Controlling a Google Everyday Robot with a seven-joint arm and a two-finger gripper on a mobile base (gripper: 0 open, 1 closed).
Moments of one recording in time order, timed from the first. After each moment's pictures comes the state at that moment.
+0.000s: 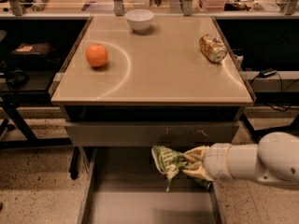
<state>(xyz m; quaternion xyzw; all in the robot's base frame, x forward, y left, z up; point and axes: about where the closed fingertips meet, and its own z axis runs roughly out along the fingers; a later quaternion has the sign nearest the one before) 0.431 -0.121 0.678 -0.57 0.71 0.16 0.39</state>
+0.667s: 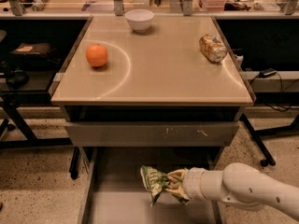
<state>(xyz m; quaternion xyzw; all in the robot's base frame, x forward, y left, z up) 0.429 -0.073 0.539 -0.55 0.72 0.20 0.38</state>
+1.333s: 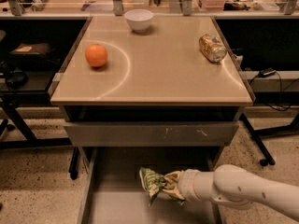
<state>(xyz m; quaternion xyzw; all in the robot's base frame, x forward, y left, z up) 0.441 -0.070 0.501 -0.54 0.73 0.19 0.37</state>
